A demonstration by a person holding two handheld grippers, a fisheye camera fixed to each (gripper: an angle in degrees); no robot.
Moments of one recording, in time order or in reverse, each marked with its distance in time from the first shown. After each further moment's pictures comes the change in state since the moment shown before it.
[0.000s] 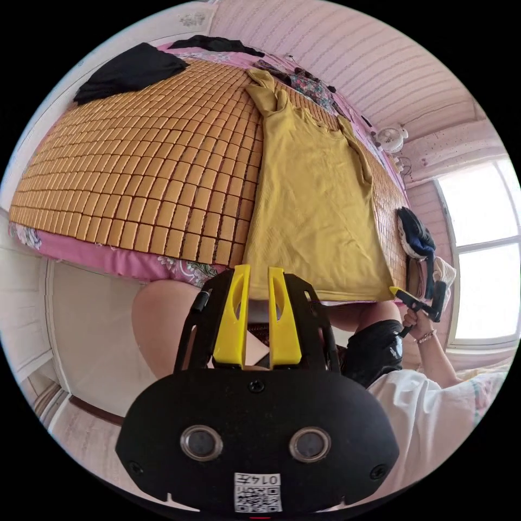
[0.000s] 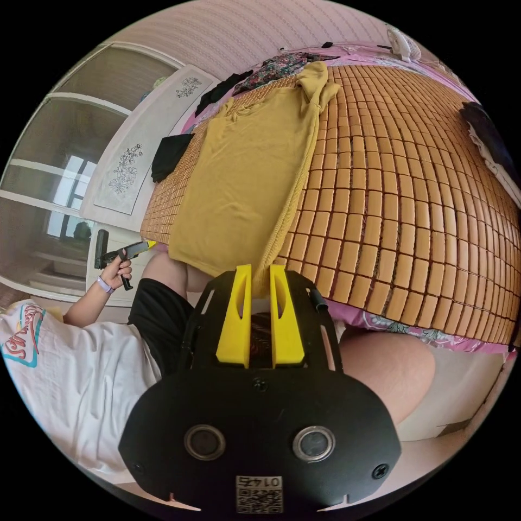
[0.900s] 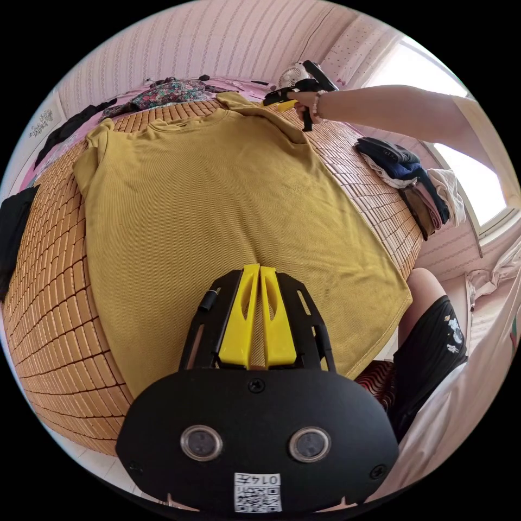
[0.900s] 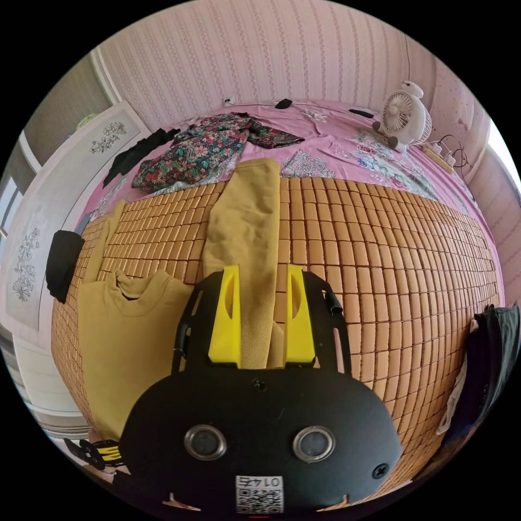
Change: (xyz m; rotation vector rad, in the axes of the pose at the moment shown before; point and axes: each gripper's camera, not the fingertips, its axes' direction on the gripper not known) left arm 0.115 -0.108 0.181 -0.001 -0.077 0.626; right arm 0.051 -0.425 0.073 0.256 0.450 0.097
